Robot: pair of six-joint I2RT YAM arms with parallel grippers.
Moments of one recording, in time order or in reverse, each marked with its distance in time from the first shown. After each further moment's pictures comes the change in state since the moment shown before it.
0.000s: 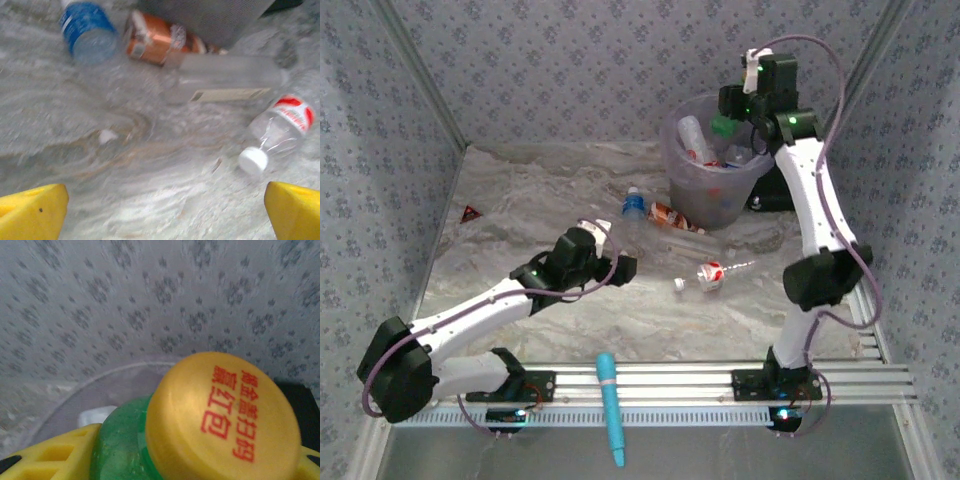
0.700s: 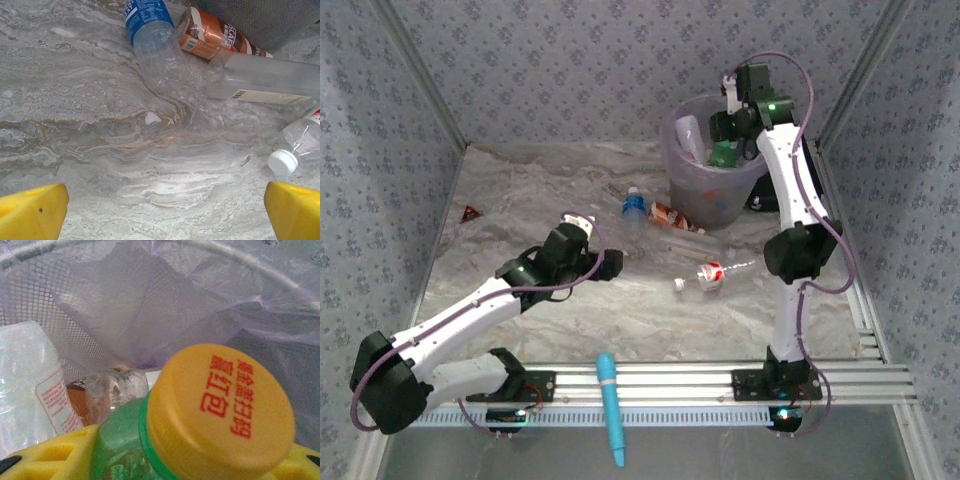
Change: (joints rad) left arm 0.033 -0.069 0.067 -0.208 -0.089 -0.072; right arm 0.005 0.266 0.270 -0.385 -0.008 -0.076
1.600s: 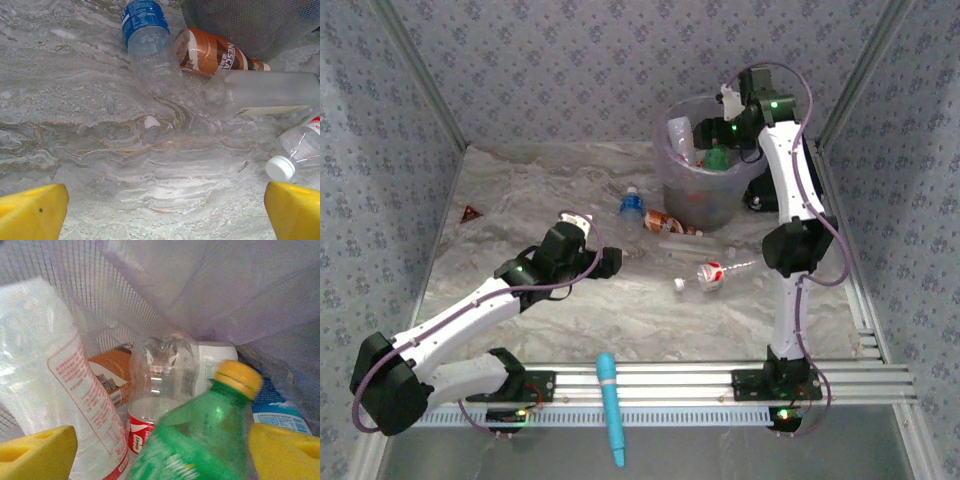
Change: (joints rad) left arm 0.021 -0.002 -0.014 0.031 0.024 -0.008; right arm -0.035 0.064 0.100 -0.138 -0.295 0.056
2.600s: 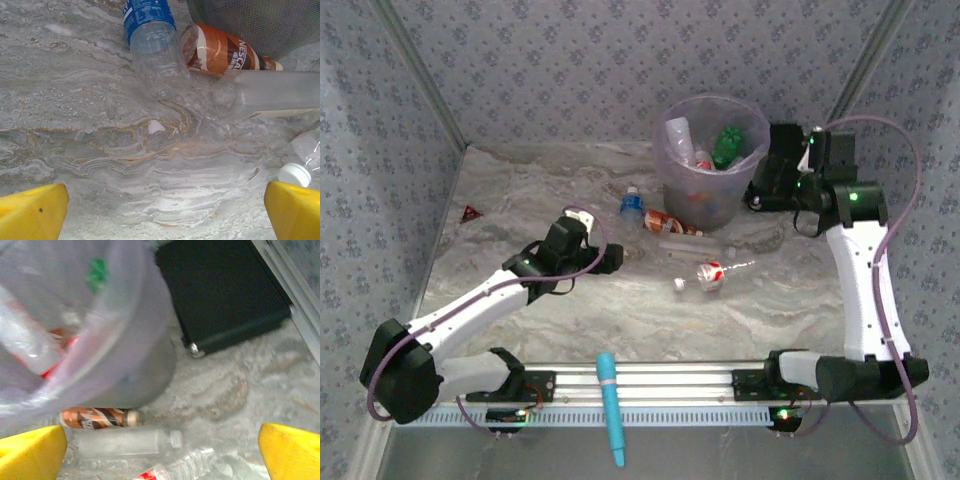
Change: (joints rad) left arm 0.055 0.089 -0.005 0.075 0.053 0.033; right arm -0.115 -0.980 -1.028 0.219 0.290 0.373
